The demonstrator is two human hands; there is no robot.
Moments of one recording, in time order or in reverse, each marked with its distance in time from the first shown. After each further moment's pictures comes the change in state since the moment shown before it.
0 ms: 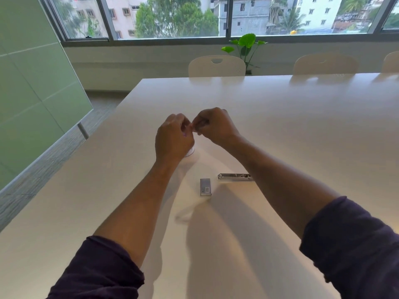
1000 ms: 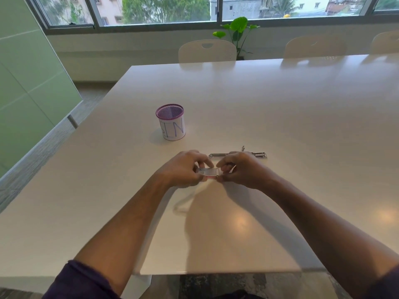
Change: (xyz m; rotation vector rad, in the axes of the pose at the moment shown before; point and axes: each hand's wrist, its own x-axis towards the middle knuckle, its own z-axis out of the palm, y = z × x) left_hand -0.090 0.006 -0.001 -0.181 -0.941 0.033; right_hand -0.166 0.055 -0.021 -0.079 -0.261 0.069
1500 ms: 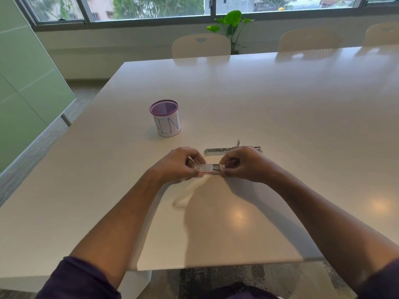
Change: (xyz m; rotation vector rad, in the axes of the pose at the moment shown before) left_hand 0.000 -0.009 0.001 -0.209 -0.022 -0.083; right_hand -0.008 0.008 -0.013 0.047 -0.055 0.091
